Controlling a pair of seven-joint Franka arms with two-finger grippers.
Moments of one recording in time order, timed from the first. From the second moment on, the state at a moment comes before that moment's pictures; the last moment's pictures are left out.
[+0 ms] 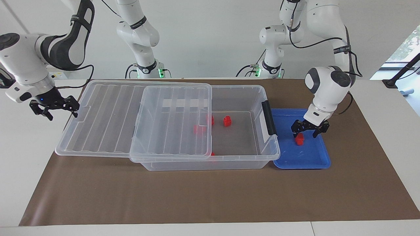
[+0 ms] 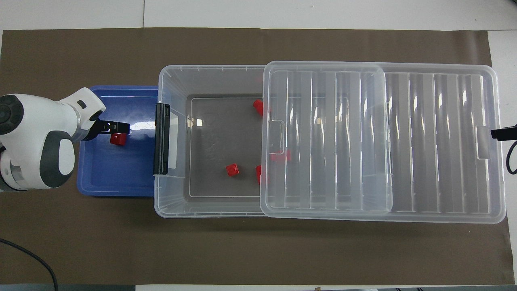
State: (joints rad) left arm 0.01 0.16 -0.07 -2.14 -0.02 2.42 0.07; right arm -0.43 0.04 0.06 -1.93 -0.02 2.07 -0.54
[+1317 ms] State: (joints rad) left arm -0.04 0.08 -0.08 -2.07 -0.02 2.23 0.07; right arm -0.01 -0.06 0.09 -1.71 -0.02 1.66 0.02
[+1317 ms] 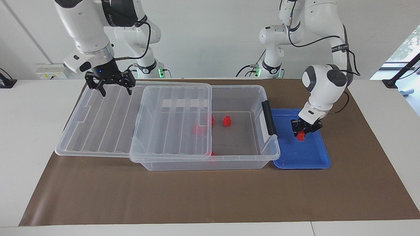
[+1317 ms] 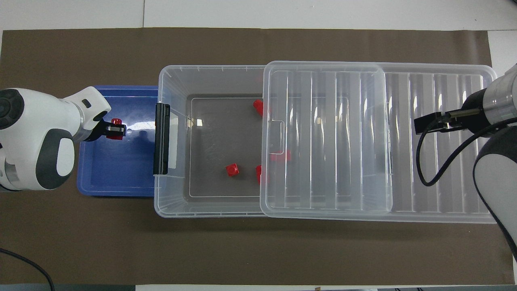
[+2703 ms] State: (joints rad) left arm -0.45 0.29 -0.09 -1.81 0.05 2.22 -0.56; right arm -0.03 -0.06 0.08 -1.72 -0.02 1.66 0.00
